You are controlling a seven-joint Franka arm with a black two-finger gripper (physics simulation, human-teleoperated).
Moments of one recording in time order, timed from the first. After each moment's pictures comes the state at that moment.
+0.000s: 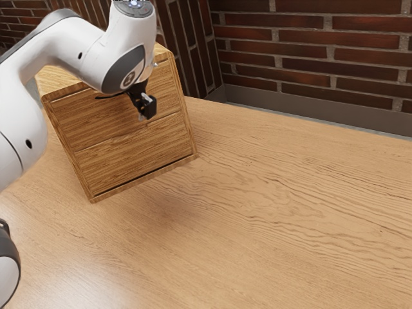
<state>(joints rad) -0.06 0.38 0.34 -1.19 0.46 1.85 -2.90</state>
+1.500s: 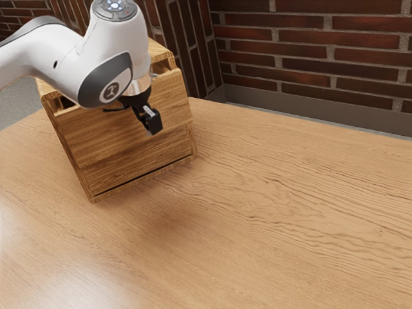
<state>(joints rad) -0.15 0.10 0.29 -1.53 0.45 1.93 -2.90</state>
